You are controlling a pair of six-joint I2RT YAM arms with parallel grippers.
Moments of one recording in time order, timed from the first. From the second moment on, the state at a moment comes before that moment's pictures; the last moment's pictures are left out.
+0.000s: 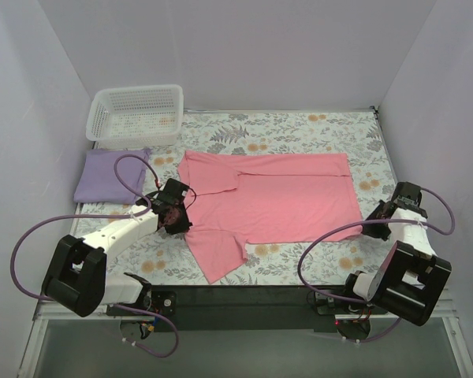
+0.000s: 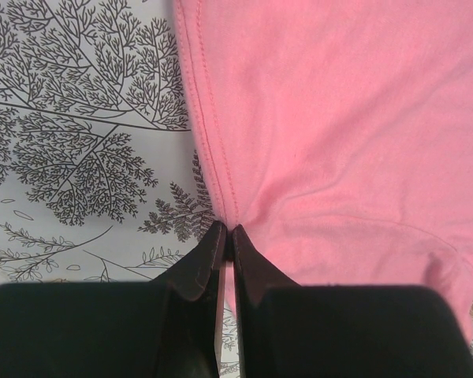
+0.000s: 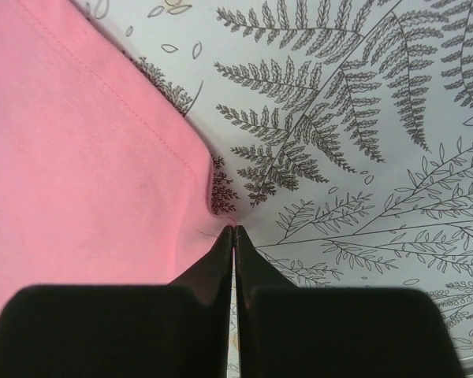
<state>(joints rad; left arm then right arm) -0.47 1.30 0.69 -0.55 -0.13 -0.71 -0.44 1.22 0.63 -0.59 -0.10 0.31</state>
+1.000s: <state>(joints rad) -0.35 1.36 0.81 -0.53 0.03 -0.71 -0.44 1.26 0.78 -0.54 -0.22 0.32</state>
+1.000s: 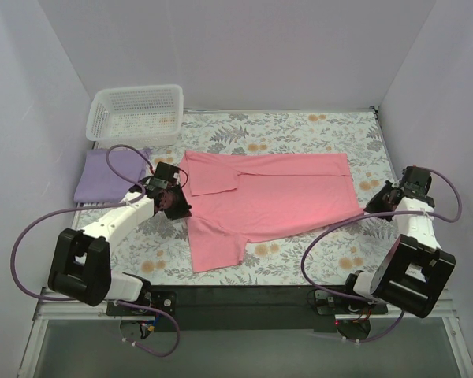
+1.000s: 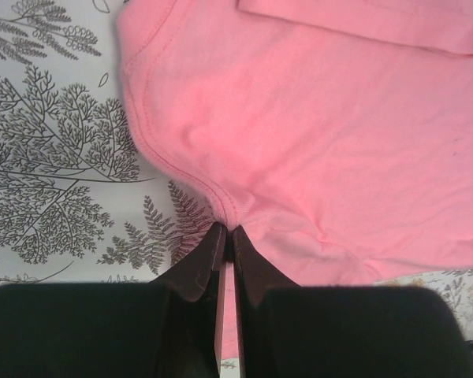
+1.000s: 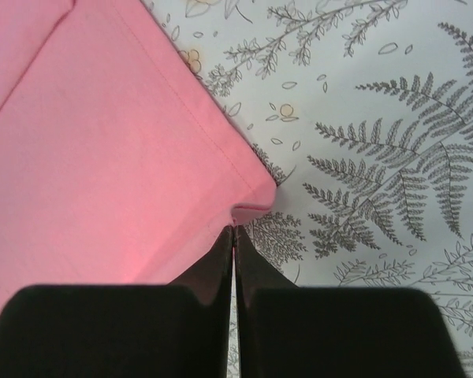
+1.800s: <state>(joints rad) -0.20 1.59 1.05 -0.56 0.03 -0.72 -0.37 1.50 0.82 -0.24 -0.26 0.41</state>
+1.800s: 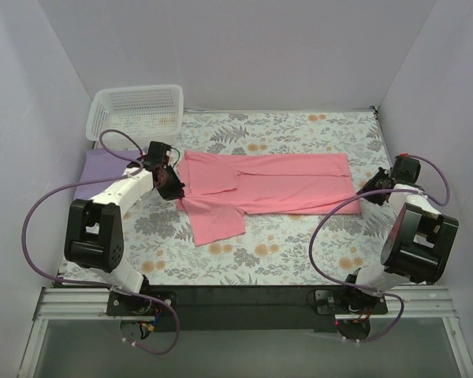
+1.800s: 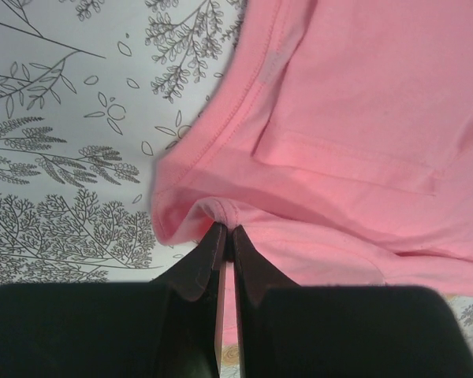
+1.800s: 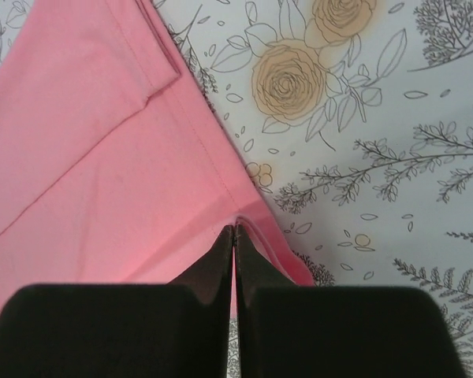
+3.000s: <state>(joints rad) -0.17 1.83 1.21 -0.51 -0.02 -0.67 -0.30 1.71 0.97 -0.16 -0.26 0.37</state>
